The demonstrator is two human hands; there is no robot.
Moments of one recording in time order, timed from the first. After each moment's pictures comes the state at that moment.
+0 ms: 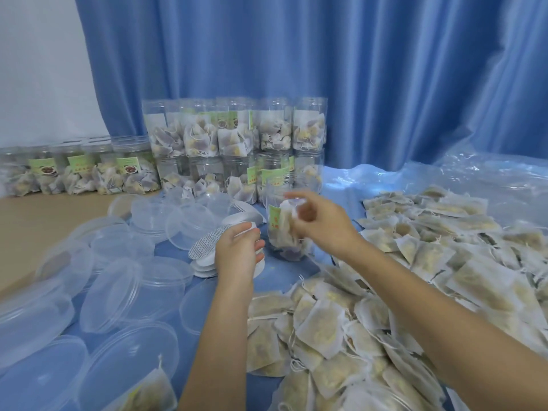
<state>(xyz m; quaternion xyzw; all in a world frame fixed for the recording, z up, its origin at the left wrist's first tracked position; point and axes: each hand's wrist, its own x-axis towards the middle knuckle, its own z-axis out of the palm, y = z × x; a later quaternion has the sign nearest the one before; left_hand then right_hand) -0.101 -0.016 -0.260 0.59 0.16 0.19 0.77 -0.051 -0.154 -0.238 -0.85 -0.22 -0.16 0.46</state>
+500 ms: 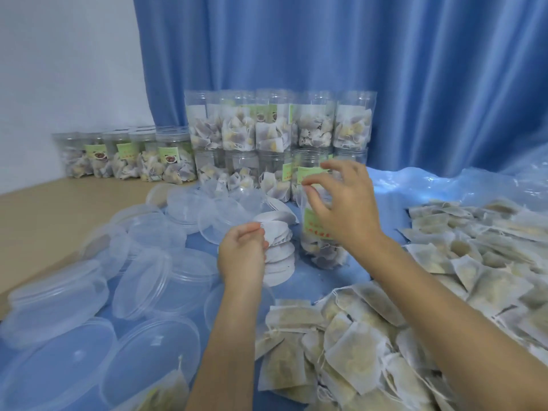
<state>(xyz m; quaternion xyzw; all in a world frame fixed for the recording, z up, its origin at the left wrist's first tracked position) -0.102 0.008 -0.263 0.59 0.22 0.28 0.72 -0.027 -0.120 -0.221 -0.79 -0.29 -0.46 0.26</state>
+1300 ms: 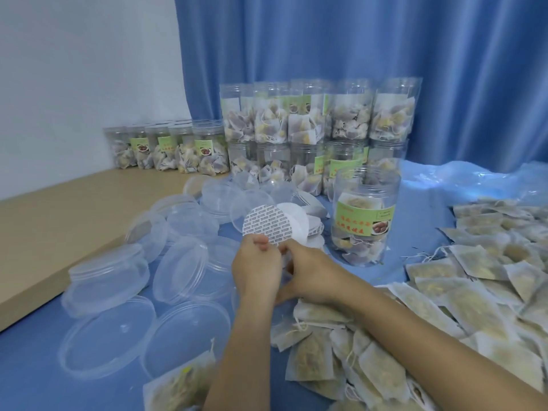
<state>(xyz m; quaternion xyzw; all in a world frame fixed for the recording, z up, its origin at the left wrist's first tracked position) -0.108 0.031 -0.285 0.75 0.30 0.30 0.51 -0.070 -0.066 -0.277 -0.87 -0.36 0.11 0.32</state>
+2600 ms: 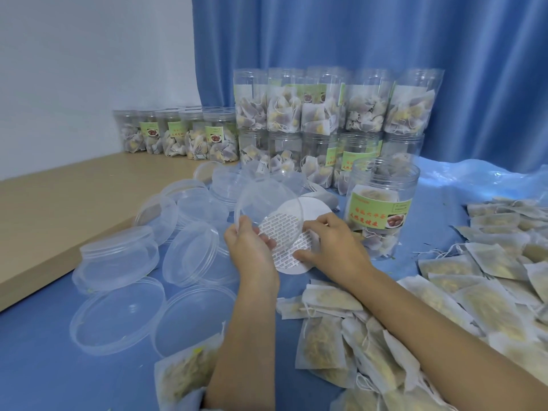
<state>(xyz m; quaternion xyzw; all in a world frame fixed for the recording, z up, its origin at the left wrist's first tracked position) -0.110 0.035 -0.273 0.36 0.29 0.38 0.80 -0.037 -0.066 -0.300 -0.91 -0.31 -0.13 0.24</state>
